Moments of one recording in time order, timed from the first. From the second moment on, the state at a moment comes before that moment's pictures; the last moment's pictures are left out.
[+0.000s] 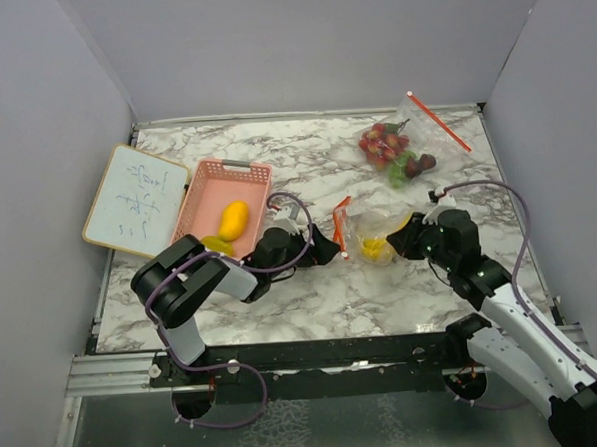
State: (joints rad) left arm -0.79 1.74 0.50 0.91 0.07 -0.83; right arm 0.38 0.69 0.50 -0.23 -0.09 0.52
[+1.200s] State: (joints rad) left arm -0.79 1.97 0.87 0.67 0.02 -0.71; right arm 0.38 0.67 0.42 -0.30 0.11 0.57
